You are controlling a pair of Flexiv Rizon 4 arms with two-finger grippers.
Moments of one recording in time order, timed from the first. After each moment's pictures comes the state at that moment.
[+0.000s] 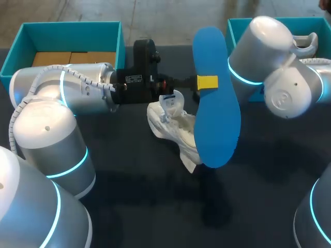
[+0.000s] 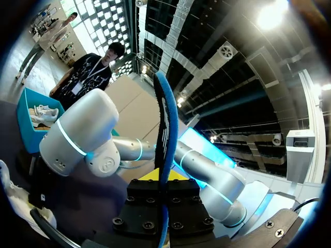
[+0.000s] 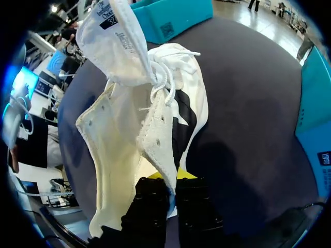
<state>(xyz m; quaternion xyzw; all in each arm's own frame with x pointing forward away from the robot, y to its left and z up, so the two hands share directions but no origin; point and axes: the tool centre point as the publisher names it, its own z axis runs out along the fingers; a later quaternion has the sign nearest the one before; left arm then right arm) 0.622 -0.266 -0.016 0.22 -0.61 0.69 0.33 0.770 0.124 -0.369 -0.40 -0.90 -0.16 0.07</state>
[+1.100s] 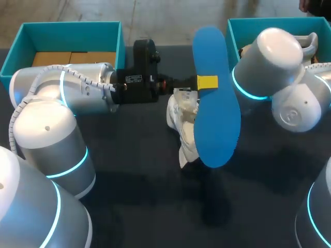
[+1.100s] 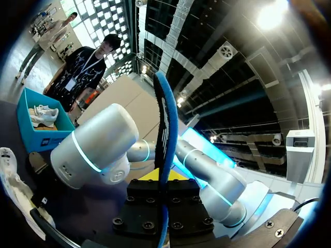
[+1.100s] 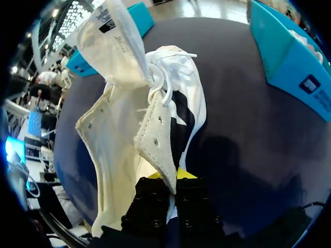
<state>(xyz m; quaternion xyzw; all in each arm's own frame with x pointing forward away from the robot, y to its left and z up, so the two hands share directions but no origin) 0.622 -0.266 -0.016 0.22 -0.61 0.69 0.33 0.762 0.115 -0.364 -0.62 -0.76 -0.17 0.03</state>
